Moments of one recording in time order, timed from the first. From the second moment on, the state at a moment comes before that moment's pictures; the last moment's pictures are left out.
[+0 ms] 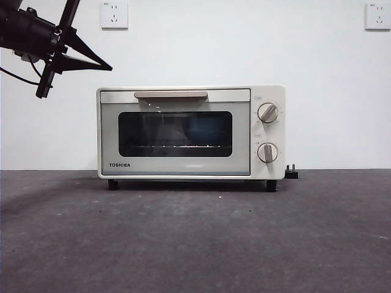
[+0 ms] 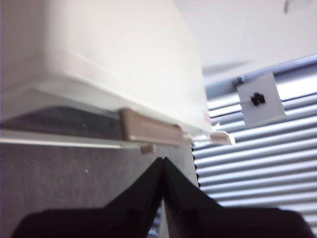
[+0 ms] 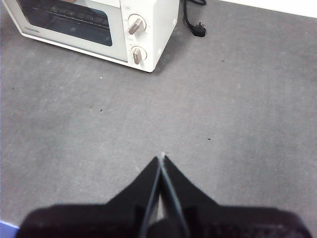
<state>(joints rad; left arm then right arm) 0.00 1.66 1.27 -0.06 0.94 -0.80 0.50 0.64 1.28 -1.27 0.24 0.06</state>
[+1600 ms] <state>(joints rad) -0.03 0.48 0.84 -0.43 0.27 0.15 0.50 0.65 1.28 -1.35 0.24 0.07</state>
